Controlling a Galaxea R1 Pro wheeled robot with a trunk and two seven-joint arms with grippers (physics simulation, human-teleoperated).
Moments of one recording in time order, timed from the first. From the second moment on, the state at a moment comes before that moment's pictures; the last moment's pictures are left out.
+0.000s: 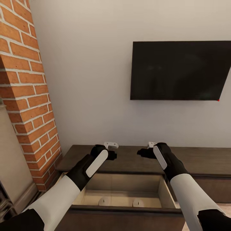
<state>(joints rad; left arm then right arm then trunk) -0.84 -0.12 -0.61 -1.01 0.82 0.86 0.67 -0.84 -0.01 0.09 -0.85 -0.37 0.91 -0.13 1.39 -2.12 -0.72</state>
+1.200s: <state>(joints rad) -0.84 -0.12 -0.61 -1.00 0.82 0.85 0.67 -0.84 -0.02 0.09 -0.85 -0.37 0.91 -0.13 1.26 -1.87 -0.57</state>
